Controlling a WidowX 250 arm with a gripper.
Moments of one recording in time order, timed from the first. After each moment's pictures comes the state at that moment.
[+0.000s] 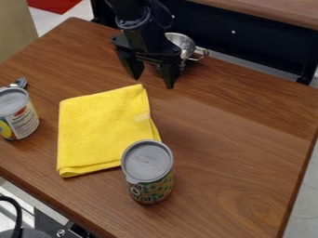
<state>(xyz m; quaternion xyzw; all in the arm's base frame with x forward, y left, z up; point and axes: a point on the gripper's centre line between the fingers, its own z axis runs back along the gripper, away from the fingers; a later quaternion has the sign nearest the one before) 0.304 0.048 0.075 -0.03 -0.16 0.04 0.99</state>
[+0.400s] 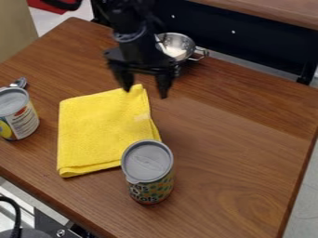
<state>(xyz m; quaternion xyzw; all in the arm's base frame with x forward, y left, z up) 0.290 0.068 0.057 0.00 -0.14 0.14 0.98</state>
